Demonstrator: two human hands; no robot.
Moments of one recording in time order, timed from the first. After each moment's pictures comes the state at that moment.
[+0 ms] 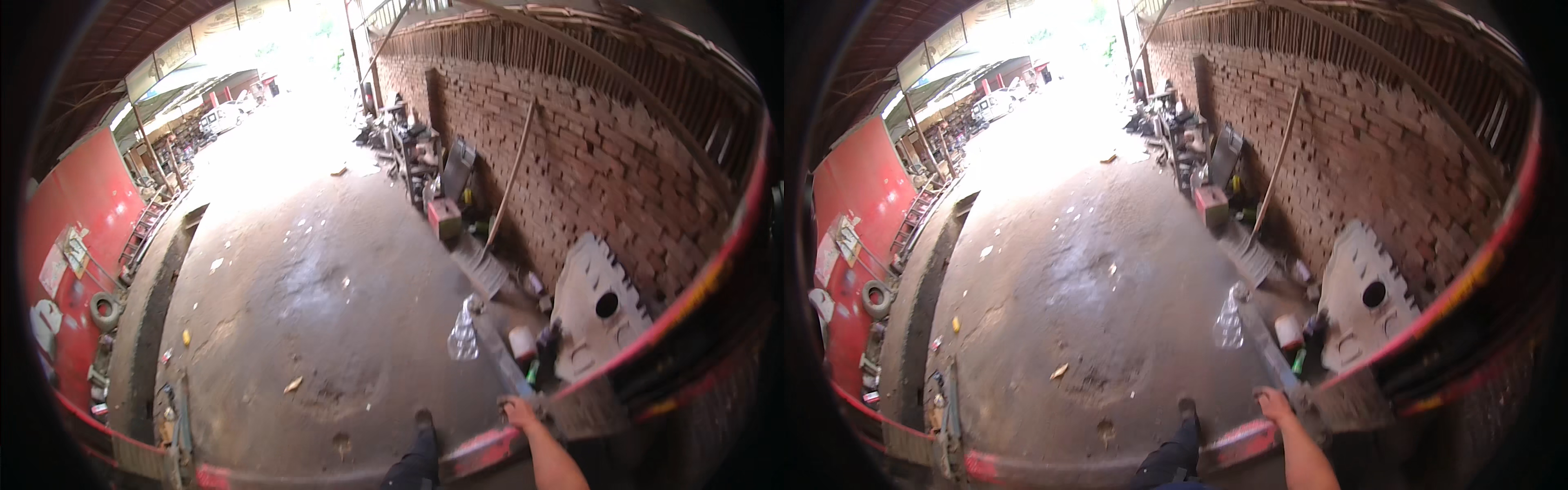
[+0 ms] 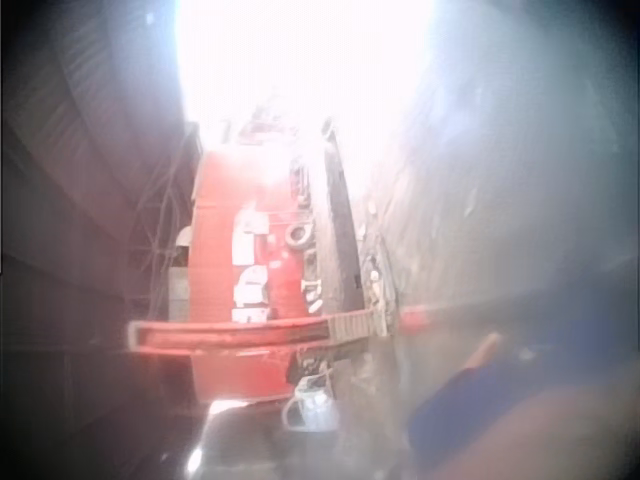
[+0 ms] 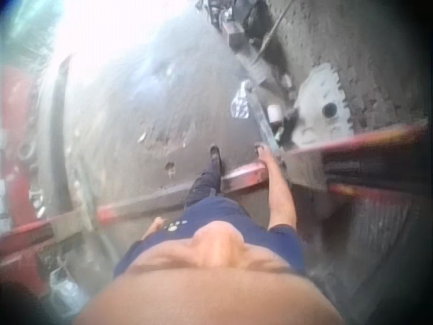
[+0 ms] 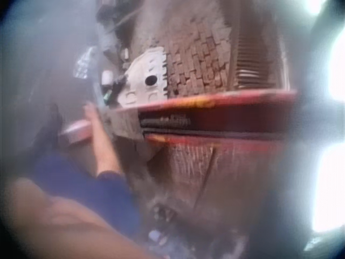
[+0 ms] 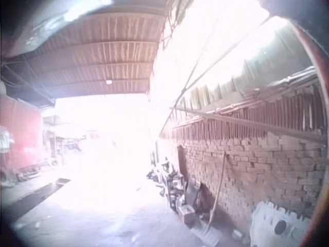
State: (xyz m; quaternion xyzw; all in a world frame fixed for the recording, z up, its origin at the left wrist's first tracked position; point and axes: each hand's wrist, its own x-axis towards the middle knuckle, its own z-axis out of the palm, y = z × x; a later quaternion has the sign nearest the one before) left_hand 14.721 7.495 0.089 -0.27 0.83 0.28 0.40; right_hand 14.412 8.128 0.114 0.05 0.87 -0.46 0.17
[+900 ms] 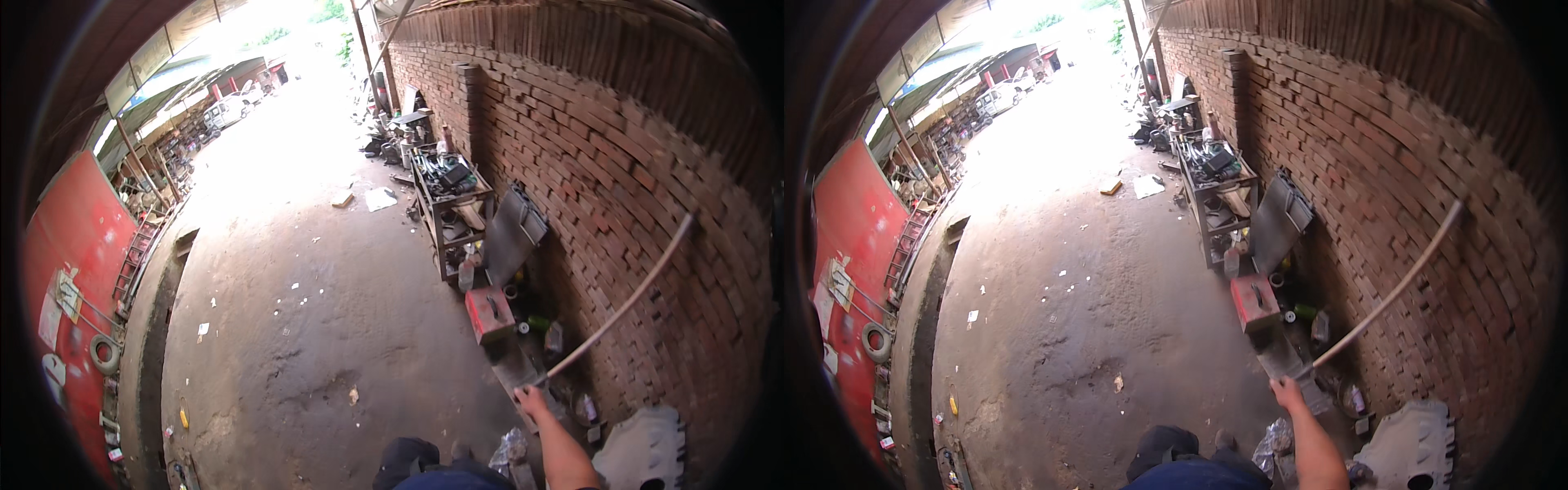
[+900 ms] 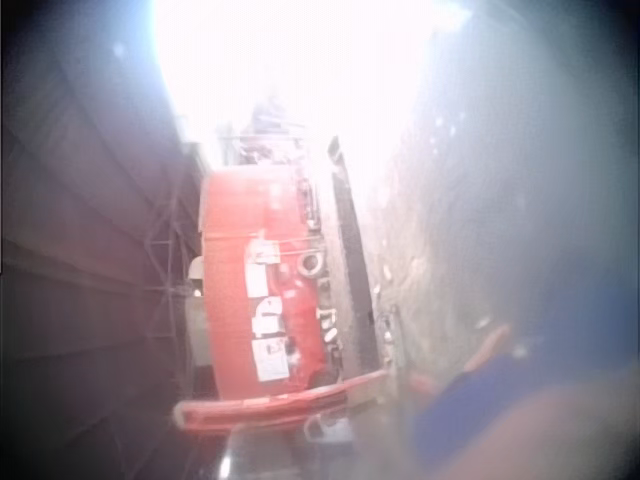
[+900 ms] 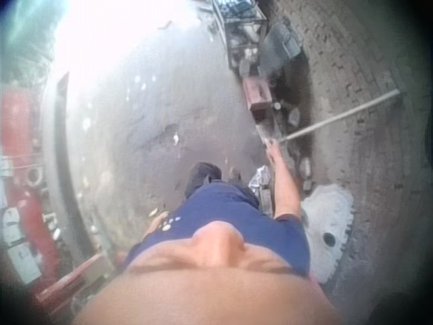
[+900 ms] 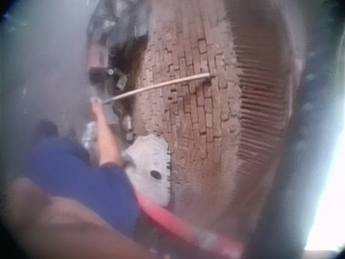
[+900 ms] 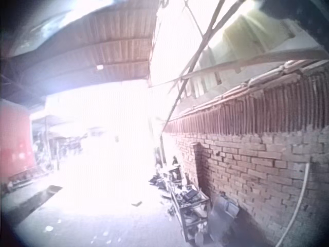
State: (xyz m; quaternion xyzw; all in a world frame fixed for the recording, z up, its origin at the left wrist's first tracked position) left_hand 13.854 7.526 0.142 -0.34 0.80 0.32 0.39; right_hand 13.539 8.123 0.153 0.17 0.86 -0.47 0.11
